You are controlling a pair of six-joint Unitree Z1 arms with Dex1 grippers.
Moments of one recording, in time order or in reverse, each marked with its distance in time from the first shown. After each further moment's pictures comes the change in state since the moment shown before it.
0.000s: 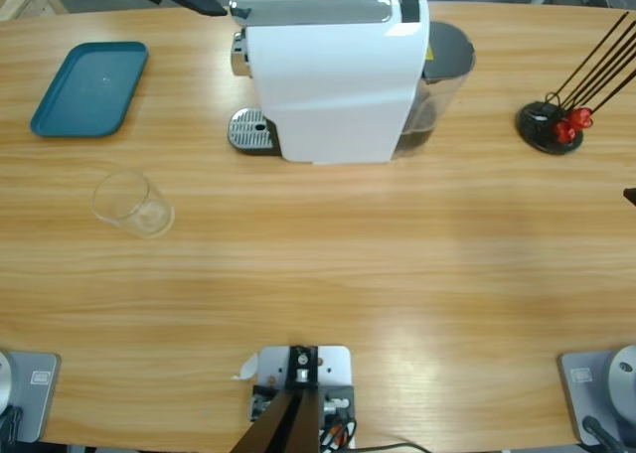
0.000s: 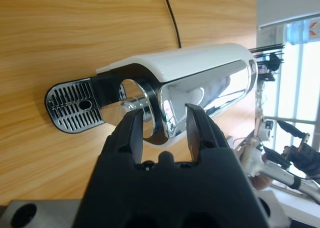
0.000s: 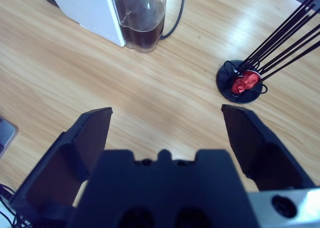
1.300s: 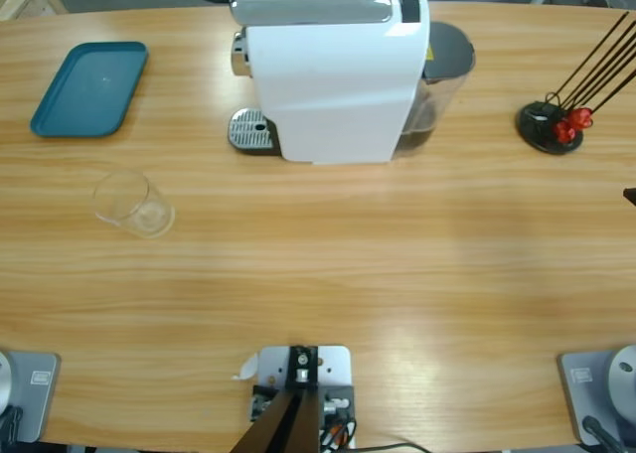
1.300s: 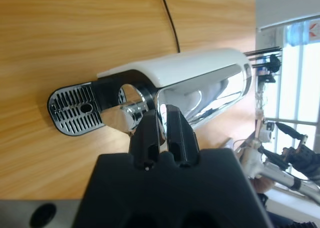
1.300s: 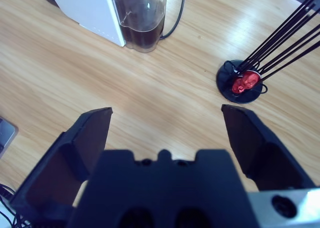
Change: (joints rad) arm 0 -0.002 0.000 -0.037 0.015 0.004 0.000; arm 1 0.000 0.000 0.000 0.000 0.000 0.000
